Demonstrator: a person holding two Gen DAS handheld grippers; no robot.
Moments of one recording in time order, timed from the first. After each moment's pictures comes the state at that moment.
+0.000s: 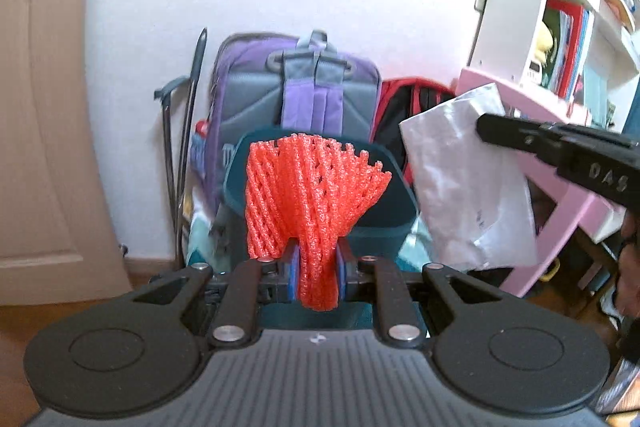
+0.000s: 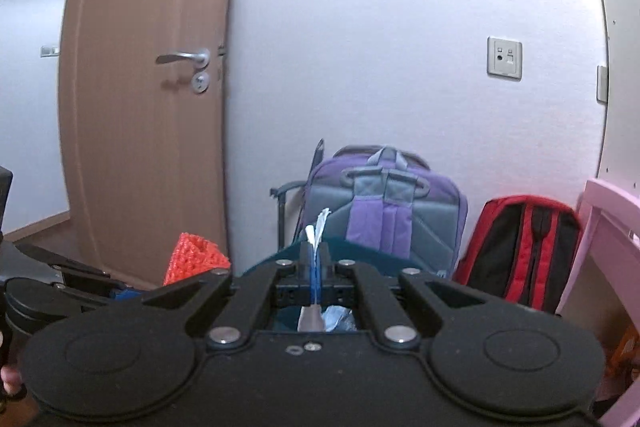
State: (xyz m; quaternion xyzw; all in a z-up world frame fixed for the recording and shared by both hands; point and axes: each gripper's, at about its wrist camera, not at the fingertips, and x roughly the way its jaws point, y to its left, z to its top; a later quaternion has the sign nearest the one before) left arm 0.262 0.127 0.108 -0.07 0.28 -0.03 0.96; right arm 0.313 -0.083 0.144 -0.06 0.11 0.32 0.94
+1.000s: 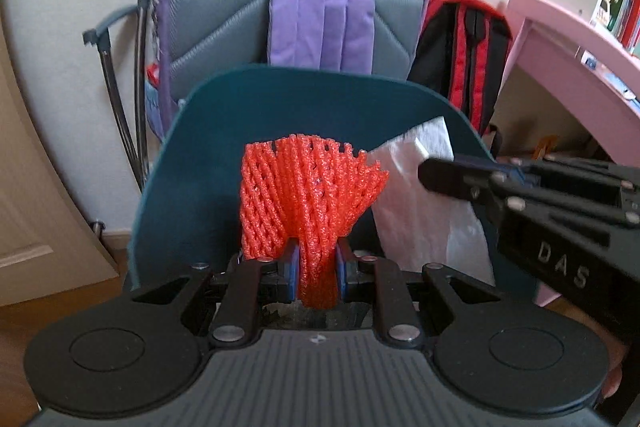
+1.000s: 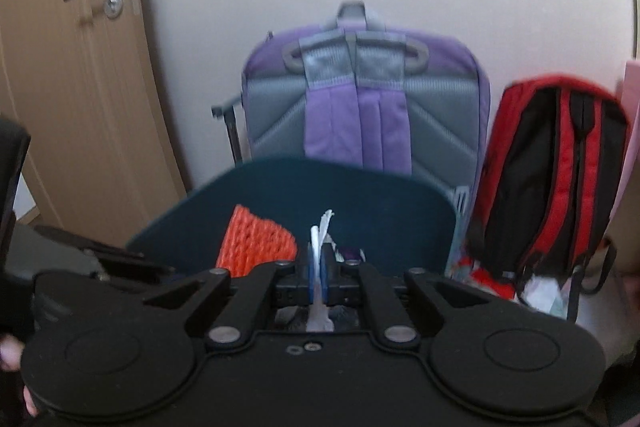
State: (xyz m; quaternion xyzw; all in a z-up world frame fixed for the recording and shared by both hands) left arm 0.448 0.125 0.029 -0.05 0.40 -0.04 0.91; right arm 0.465 -0.036 0.049 -0.03 0.25 0.30 0.92
